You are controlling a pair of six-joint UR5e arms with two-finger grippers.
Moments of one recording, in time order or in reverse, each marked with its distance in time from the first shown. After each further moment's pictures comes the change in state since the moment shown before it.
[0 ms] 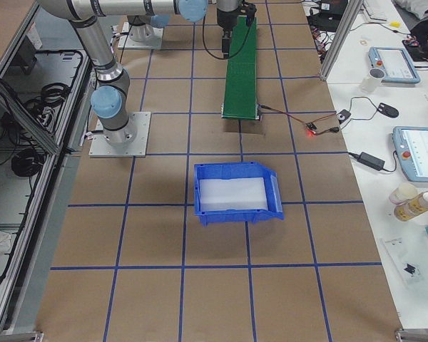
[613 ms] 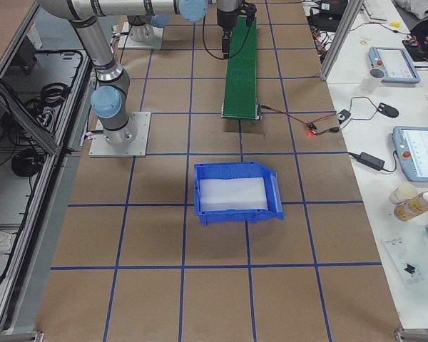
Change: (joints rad) left arm 0.027 -0.027 -0.088 0.113 -0.014 0.010; right arm 0.000 0.001 0.000 0.000 0.000 -0.002
